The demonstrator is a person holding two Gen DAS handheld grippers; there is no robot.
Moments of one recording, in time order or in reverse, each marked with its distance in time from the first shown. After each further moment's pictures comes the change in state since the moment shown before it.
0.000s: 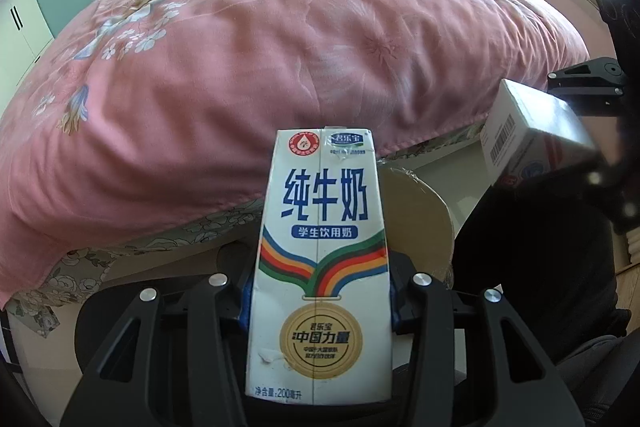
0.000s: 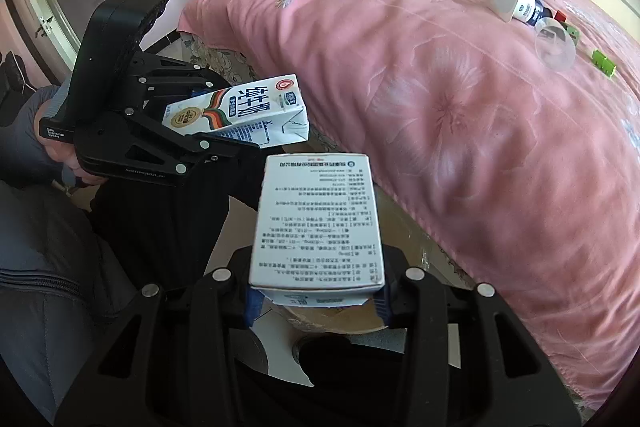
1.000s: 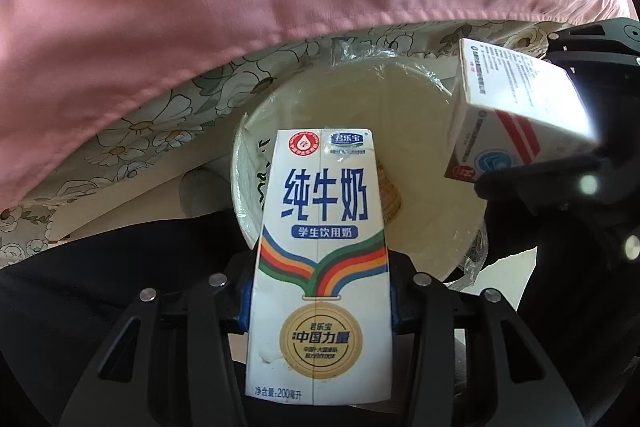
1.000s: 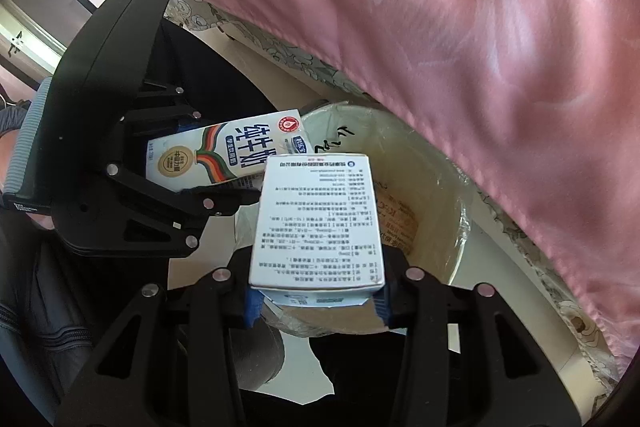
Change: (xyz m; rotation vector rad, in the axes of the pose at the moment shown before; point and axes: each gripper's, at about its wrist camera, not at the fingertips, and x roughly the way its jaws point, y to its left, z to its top) left arm 0.134 -0.023 -0.025 -0.017 0.329 -0.033; right arm 0.127 -0.036 -0.017 0.123 0.224 0.062
